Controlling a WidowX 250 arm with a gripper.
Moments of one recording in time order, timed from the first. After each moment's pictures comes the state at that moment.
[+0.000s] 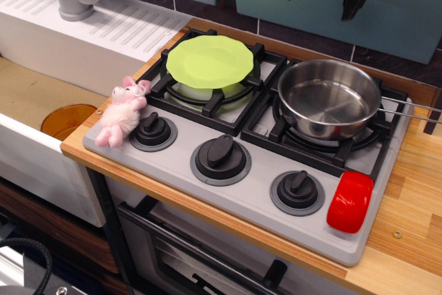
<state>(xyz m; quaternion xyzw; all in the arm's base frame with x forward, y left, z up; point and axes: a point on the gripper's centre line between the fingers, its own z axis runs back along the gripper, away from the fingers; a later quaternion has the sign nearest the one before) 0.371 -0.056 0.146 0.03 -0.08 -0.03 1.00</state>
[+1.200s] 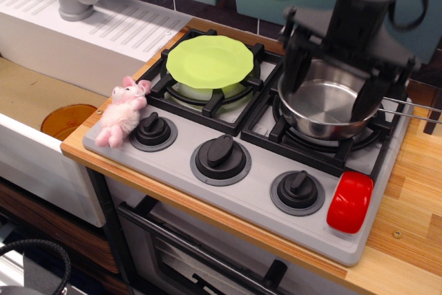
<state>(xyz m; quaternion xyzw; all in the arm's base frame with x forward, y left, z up) 0.287 -0.101 0.104 0.05 -0.07 -0.01 1.00</state>
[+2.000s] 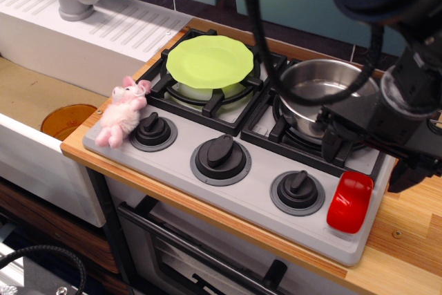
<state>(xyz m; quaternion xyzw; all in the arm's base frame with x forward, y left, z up) 0.273 -0.157 0.057 0.05 -0.14 0.00 0.99</state>
